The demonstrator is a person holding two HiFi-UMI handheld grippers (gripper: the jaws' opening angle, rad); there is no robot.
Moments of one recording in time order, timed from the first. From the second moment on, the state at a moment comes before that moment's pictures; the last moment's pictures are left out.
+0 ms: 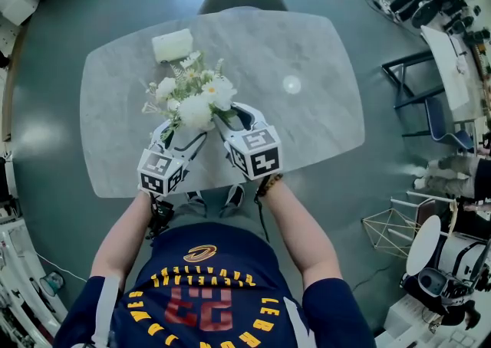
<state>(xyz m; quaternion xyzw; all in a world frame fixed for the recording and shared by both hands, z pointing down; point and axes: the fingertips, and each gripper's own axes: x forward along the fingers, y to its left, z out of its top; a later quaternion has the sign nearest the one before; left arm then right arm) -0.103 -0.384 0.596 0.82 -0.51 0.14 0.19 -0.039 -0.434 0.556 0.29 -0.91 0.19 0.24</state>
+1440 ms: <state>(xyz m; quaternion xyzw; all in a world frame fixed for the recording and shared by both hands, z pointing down) -0.101 -0.368 0.591 0.82 -0.51 0.14 0.20 -0.058 -0.424 0.546 0.22 -0.94 0.06 0.25</state>
